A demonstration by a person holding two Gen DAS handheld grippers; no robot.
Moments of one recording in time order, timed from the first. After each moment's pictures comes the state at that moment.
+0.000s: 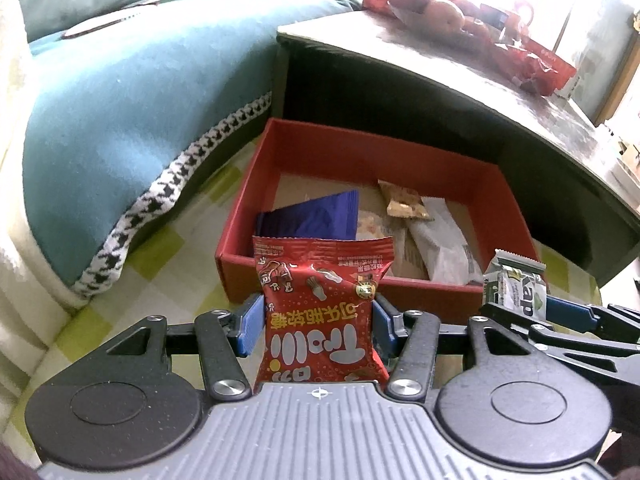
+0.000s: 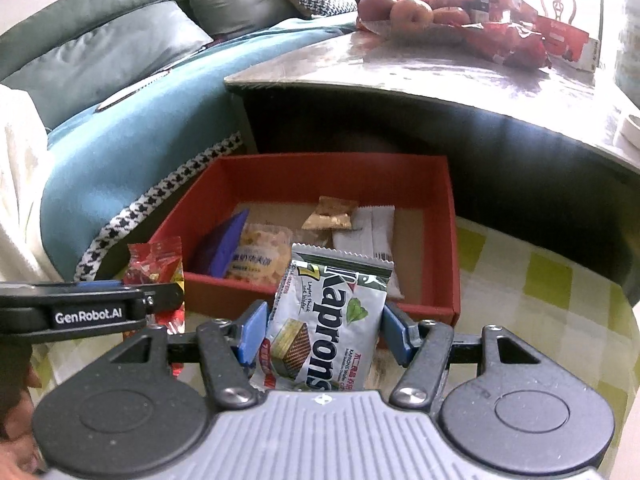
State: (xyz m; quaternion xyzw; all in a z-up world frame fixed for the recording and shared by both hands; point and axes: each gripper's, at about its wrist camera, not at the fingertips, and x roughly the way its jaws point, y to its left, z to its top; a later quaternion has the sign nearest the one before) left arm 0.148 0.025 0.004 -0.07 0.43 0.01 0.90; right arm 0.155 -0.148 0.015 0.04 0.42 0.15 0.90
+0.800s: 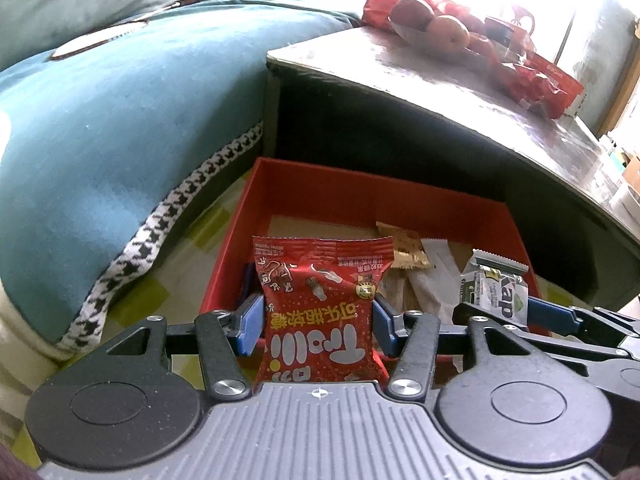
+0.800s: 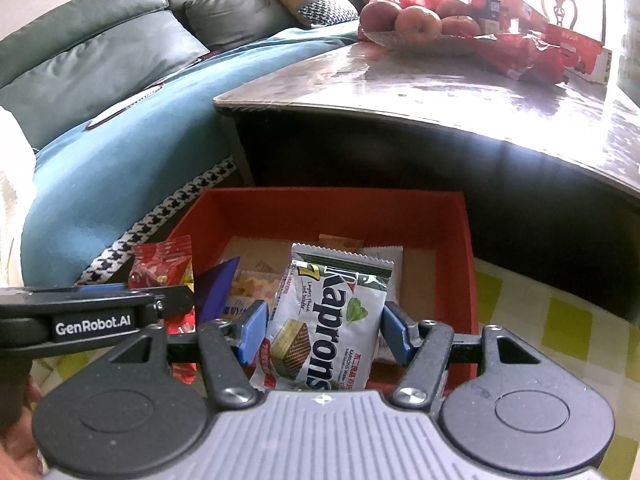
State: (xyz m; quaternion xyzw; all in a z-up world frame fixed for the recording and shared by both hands) left arm 0.193 0.021 0.010 -0.07 0.42 0.01 0.91; right arm 0.203 -0.137 0.010 0.05 0.41 0.15 0.90
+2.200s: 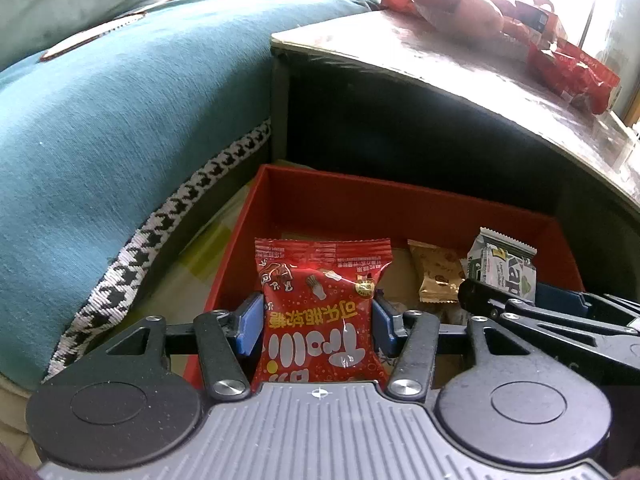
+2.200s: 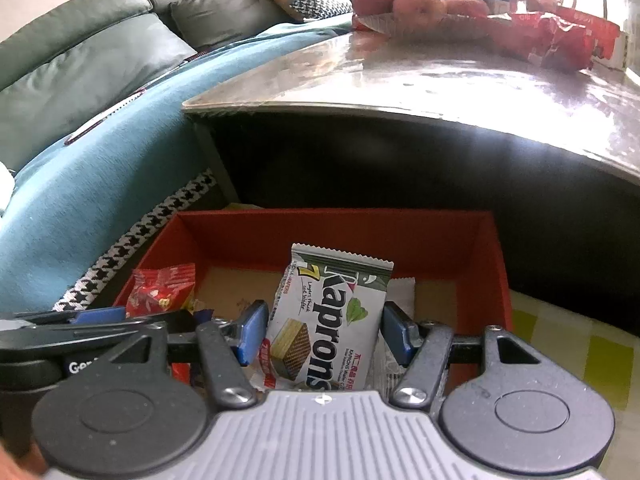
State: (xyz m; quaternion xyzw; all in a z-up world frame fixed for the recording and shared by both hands) left arm 0.248 0.018 -0.016 -0.05 0.43 0.04 0.90; right arm 0.252 -0.134 -0.014 0.07 0.42 0.15 0.89
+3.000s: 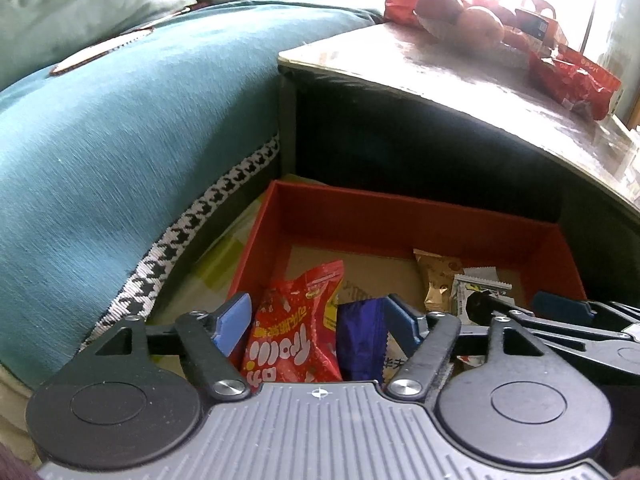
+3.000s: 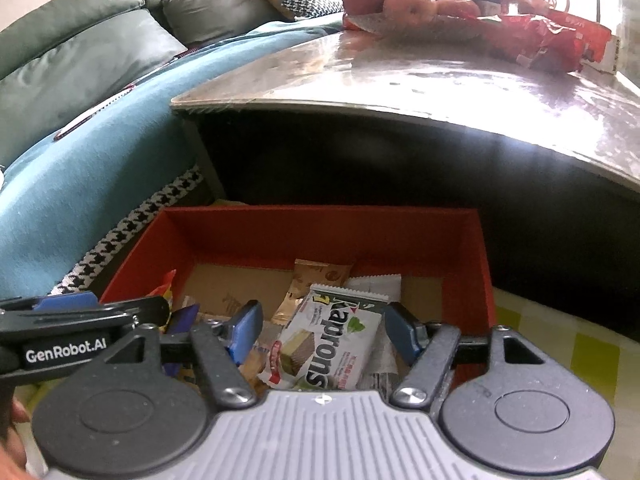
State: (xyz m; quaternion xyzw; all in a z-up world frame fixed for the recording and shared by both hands) left arm 0.241 0.019 -0.007 -0.04 0.42 0.05 0.91; right arm 0.253 -0.130 -0.012 0.06 0.41 0.13 0.90
